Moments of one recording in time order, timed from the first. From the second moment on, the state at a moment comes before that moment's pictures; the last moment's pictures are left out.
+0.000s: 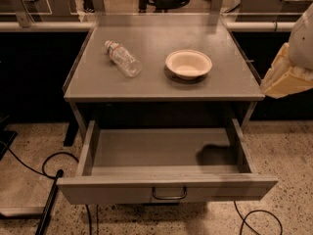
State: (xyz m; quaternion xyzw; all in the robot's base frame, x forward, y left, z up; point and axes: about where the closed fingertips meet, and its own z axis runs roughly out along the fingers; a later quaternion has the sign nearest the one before) arm 0.438 -0.217 0.977 -0.60 0.78 -0.03 0.16
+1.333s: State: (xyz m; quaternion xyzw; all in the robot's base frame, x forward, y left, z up) arm 0.336 -0.215 0.853 -0.55 0.84 0.02 0.02
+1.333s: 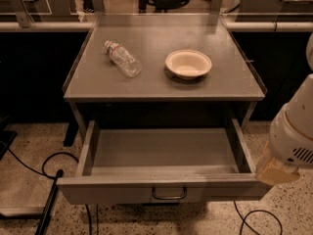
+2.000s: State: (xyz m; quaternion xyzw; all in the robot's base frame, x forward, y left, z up) arm 0.321 -0.207 0.812 -0.54 0.84 0.04 0.01
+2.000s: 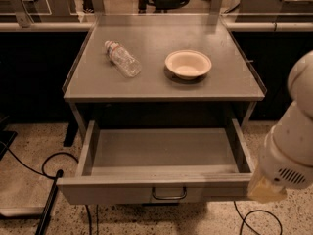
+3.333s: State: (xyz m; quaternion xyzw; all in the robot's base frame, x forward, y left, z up) arm 0.334 -0.163 0.666 -0.51 0.86 0.10 -0.03
